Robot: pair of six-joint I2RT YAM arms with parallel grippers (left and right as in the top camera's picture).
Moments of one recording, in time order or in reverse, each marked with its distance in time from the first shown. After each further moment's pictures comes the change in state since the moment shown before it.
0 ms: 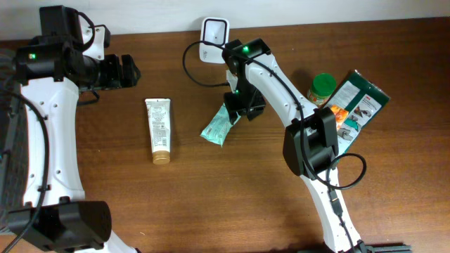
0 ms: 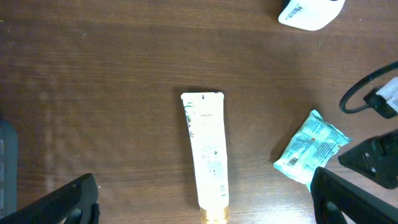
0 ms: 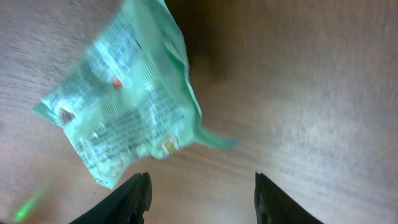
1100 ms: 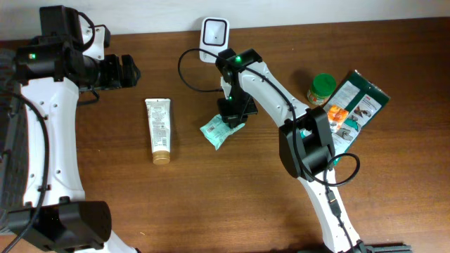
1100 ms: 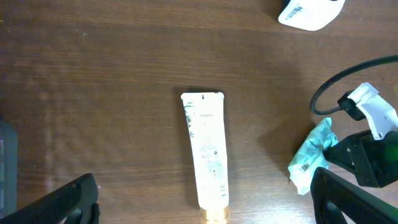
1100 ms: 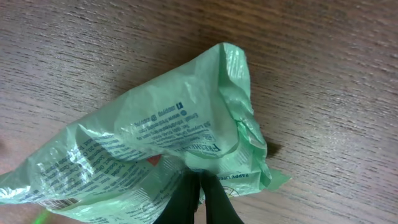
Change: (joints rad) left arm 0.000 0.000 0.000 0.000 0.000 0.000; right arm 0.036 0.004 -0.105 0.151 -0.050 0.056
